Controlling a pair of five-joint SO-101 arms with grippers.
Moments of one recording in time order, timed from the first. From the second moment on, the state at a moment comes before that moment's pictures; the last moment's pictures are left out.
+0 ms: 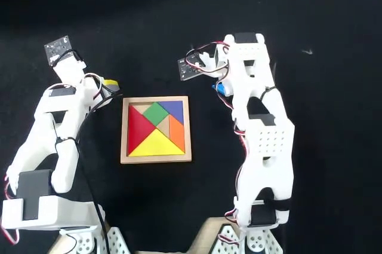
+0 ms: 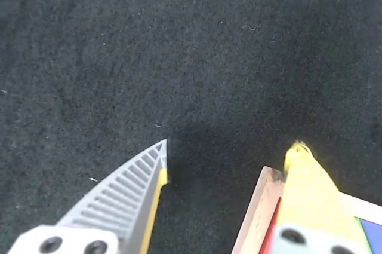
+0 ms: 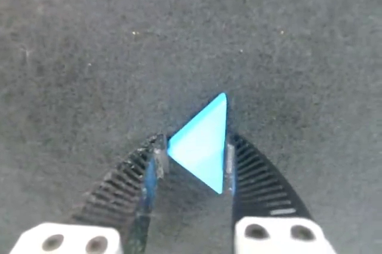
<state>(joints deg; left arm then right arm) -11.8 -1.1 37.9 33.2 16.3 -2.9 44.9 -28.0 79.7 95.5</state>
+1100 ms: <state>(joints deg) -28.0 -1.1 36.0 43.8 14.8 -21.9 28.4 -29.8 94.4 69.2</state>
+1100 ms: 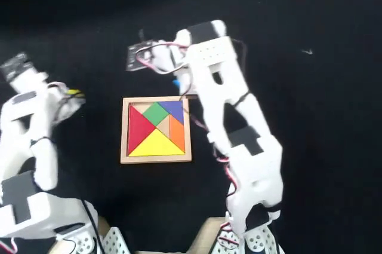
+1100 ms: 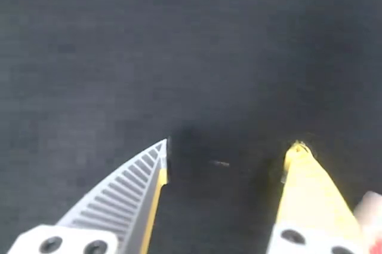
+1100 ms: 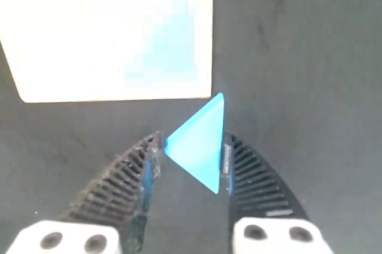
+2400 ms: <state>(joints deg) -38.5 -1.8 39.4 44.1 6.6 -35.6 36.3 -24.9 74.8 56.0</state>
